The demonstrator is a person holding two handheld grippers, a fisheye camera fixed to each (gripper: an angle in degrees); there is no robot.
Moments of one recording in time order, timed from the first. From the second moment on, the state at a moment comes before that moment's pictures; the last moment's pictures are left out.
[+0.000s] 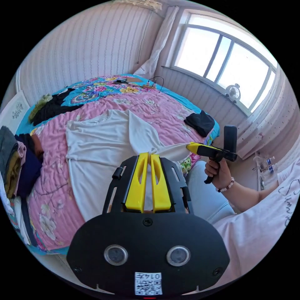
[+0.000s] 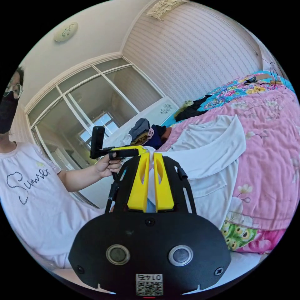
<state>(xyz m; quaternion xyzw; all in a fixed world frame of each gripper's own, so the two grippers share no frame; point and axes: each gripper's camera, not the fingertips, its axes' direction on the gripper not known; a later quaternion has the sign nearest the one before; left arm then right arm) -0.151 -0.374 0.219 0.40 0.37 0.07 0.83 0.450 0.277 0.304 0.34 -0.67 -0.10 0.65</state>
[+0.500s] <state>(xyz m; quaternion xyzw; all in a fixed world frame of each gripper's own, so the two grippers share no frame) -0.340 -0.349 0.323 0.36 0.43 -0.02 0.83 0.277 0.237 0.237 0.24 -0.59 -0.27 0.72</state>
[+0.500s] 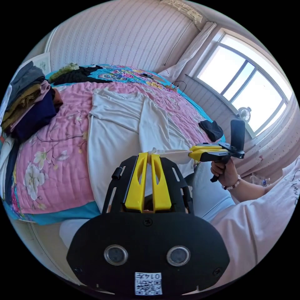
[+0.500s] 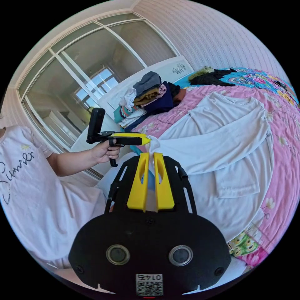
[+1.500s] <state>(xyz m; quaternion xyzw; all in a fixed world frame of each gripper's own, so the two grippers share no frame) -0.685 -0.717 0.385 0.26 0.38 -0.17 0.87 0.249 -0.238 0.297 0.12 -0.40 -0.11 0.90</state>
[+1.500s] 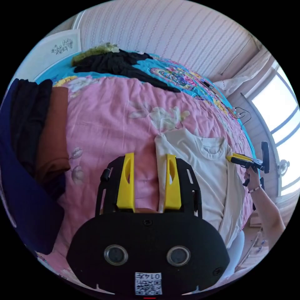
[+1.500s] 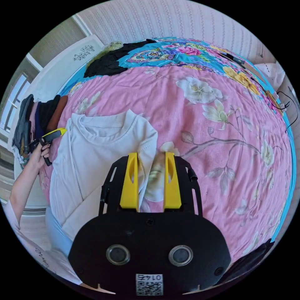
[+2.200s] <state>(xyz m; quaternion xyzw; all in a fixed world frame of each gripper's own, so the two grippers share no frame) -0.730 -0.744 0.338 0.26 0.38 -0.11 0.88 0.315 -0.304 0.262 0.14 -0.46 -0.14 0.86</state>
